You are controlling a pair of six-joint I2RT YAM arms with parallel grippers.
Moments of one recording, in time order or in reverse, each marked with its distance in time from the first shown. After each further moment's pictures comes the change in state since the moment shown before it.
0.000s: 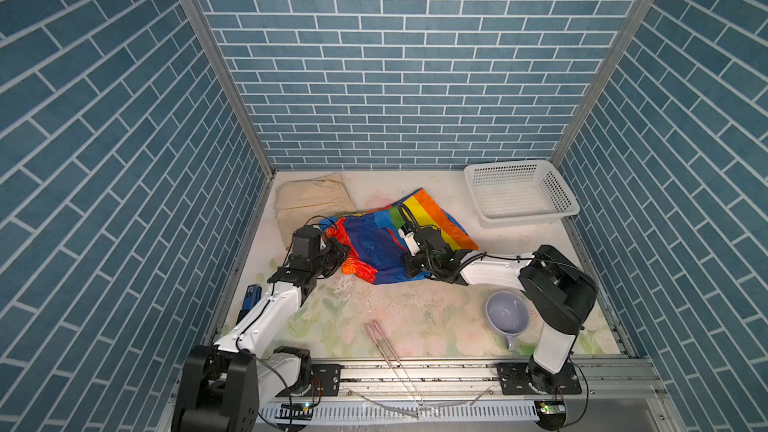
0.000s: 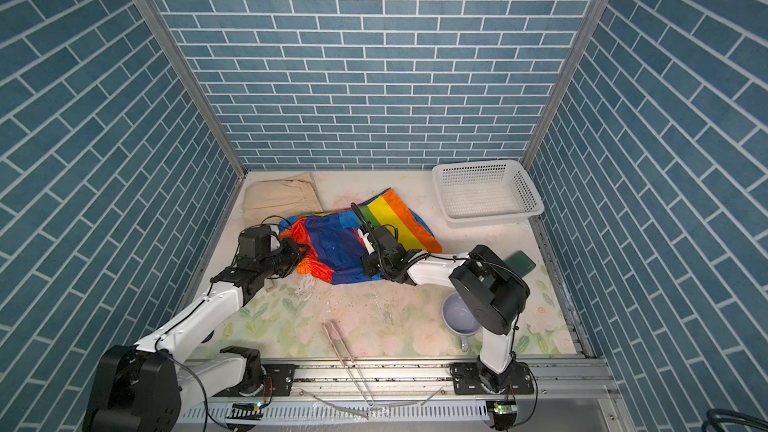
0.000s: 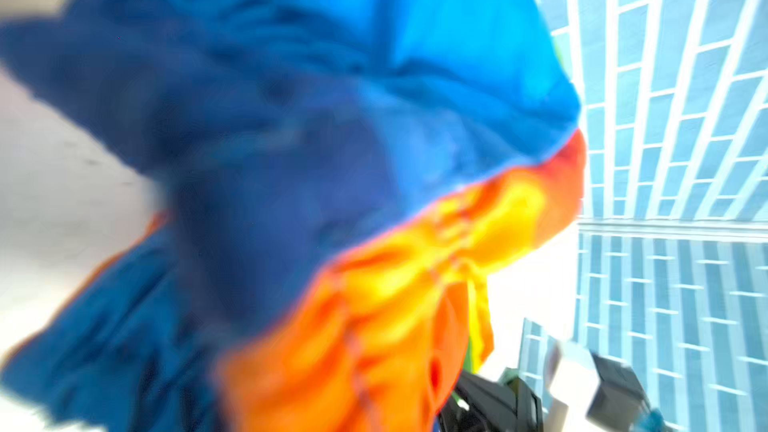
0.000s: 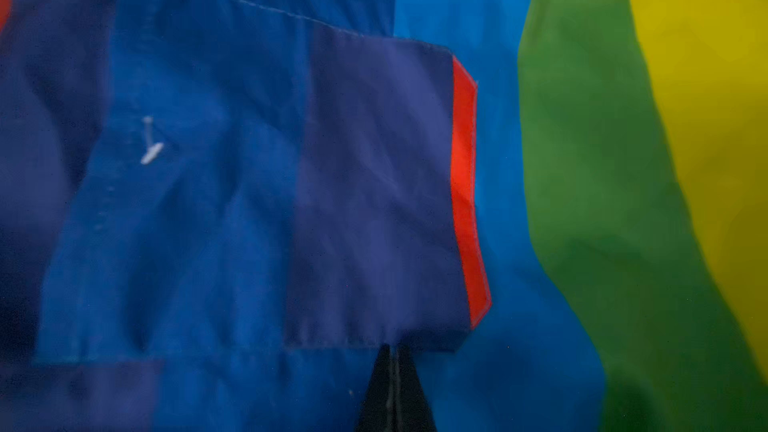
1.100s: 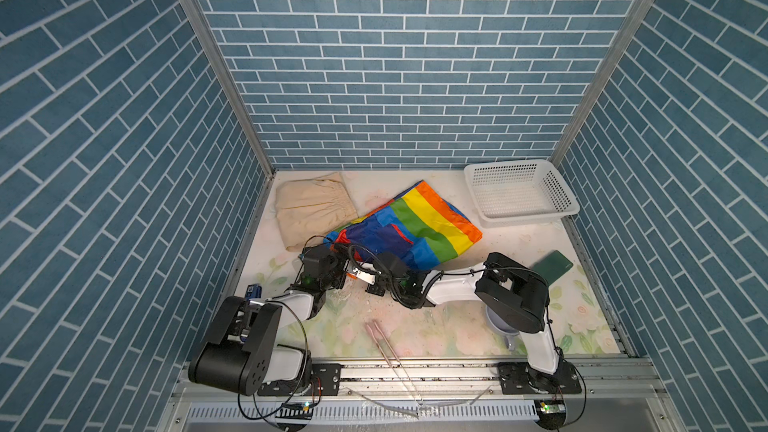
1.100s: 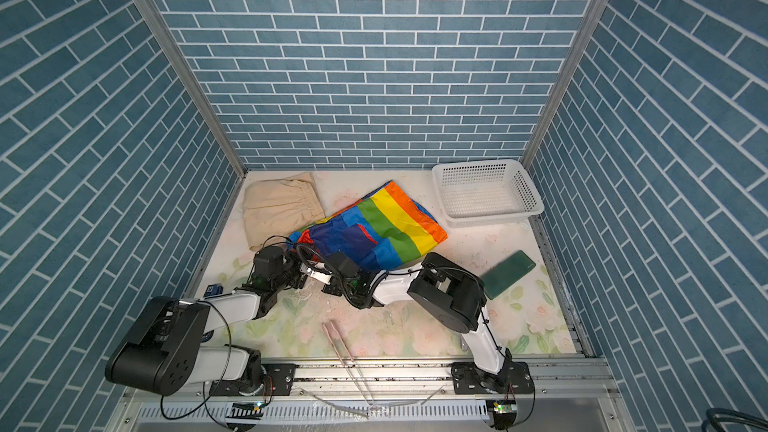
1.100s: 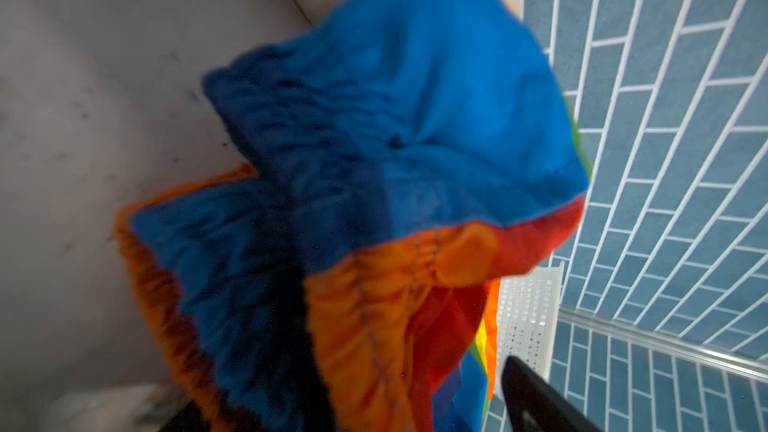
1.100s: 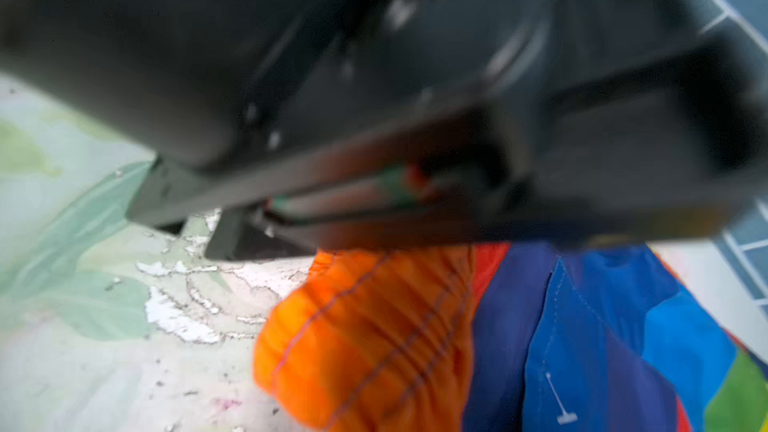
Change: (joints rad) left arm -0.078 0.296 -0.278 0.729 -0.124 -0.401; right arm 0.261 0.191 0.149 0.271 0.157 -0.711
